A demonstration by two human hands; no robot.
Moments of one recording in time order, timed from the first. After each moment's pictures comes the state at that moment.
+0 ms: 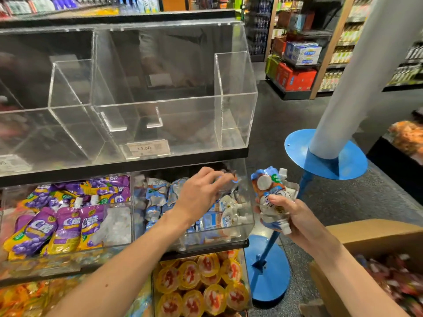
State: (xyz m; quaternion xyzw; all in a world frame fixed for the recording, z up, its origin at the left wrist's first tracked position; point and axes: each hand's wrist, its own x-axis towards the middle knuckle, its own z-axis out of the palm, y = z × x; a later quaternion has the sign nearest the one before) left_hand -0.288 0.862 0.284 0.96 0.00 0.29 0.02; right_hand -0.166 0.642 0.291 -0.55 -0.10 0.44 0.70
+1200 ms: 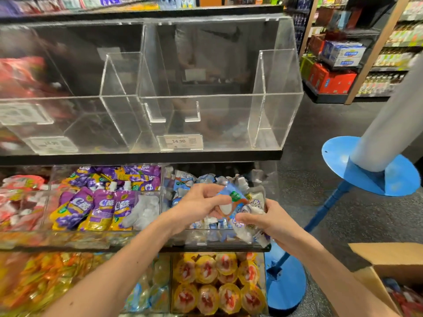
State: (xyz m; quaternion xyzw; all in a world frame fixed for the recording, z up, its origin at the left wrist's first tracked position) left_hand -0.349 0.865 0.311 0.70 0.30 0.07 0.64; right_hand -0.217 0.715 0.291 -0.67 -0.27 0.46 0.52
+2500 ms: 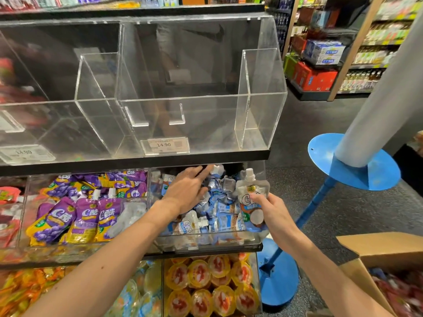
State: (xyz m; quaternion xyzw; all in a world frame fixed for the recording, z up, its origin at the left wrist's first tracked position) left_hand -0.315 0.931 0.266 0.98 0.20 0.05 0.04; right_hand -0.200 0.715 0.274 -0.67 -0.17 0.37 0.62
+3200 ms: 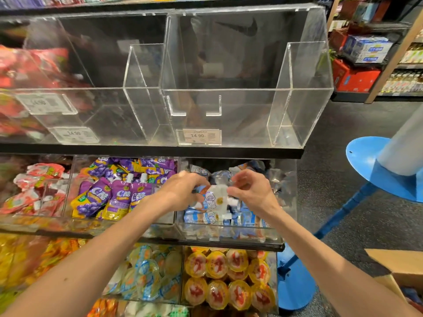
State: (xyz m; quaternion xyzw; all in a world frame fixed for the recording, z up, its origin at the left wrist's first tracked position) left_hand -0.387 0.926 0.321 0.92 0.33 -0.06 0.18; right_hand -0.227 0.798 0.278 -0.74 -0.39 0.26 0.48
